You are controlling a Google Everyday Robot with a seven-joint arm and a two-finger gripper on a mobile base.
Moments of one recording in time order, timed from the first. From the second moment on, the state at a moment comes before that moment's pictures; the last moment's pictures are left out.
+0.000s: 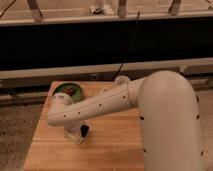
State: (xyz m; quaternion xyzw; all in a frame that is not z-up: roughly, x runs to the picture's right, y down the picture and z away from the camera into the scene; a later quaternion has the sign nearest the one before) arm -0.129 0.220 0.761 -0.12 -0.27 -0.95 0.13
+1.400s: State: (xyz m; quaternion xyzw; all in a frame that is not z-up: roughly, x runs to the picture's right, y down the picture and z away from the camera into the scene) arm -0.119 0.210 0.756 -0.05 -0.35 -0.92 0.15
